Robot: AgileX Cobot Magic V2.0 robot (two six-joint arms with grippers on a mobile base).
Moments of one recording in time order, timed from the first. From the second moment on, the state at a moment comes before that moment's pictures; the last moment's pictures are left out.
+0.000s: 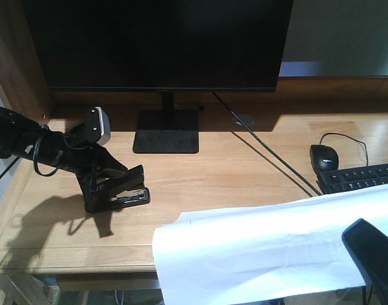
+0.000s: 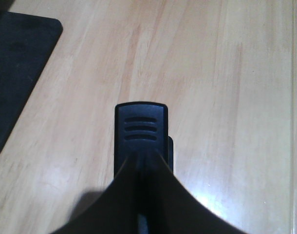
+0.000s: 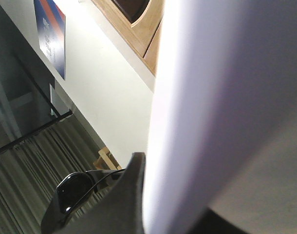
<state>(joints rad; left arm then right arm) -0.03 2.05 -1.31 -1.08 0.88 2.01 0.08 0.55 0.03 -0.73 -1.17 1.50</state>
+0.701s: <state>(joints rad) -0.03 2.05 -1.31 -1.08 0.88 2.01 0.08 0.55 0.03 -0.73 -1.17 1.50</state>
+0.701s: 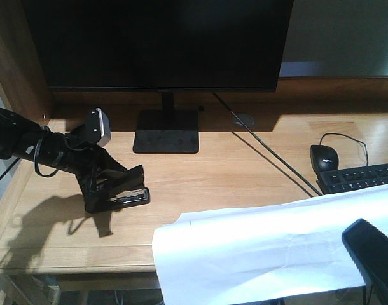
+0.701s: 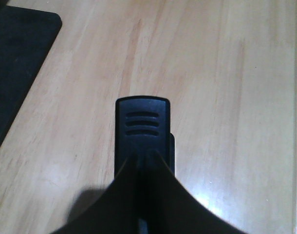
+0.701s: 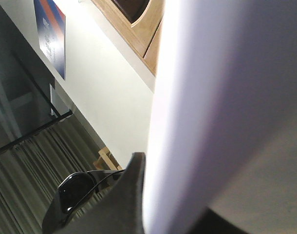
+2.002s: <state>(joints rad) -0.03 2.05 -1.31 -1.08 0.88 2.01 0.08 0.55 0.03 -0.63 -1.17 1.52</state>
